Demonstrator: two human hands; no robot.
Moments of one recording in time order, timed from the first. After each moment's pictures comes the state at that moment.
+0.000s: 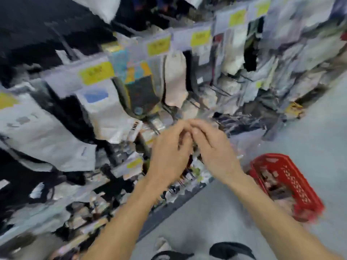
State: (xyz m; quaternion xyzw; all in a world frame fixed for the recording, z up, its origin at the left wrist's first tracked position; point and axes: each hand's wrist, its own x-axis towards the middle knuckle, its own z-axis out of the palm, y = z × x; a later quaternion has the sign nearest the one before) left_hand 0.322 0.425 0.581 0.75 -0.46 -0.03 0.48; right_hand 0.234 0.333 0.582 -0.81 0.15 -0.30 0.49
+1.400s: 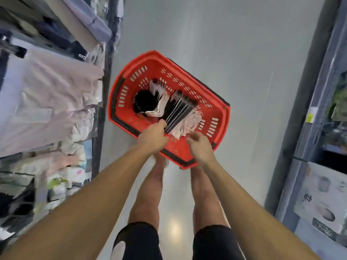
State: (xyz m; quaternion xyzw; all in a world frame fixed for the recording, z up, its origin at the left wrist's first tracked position) left_hand 0.029 -0.194 -0.044 0.64 -0.54 -0.53 -0.15; right_hand -0.131 -0.157 -0.031 -0.27 0.78 -0.05 0.56
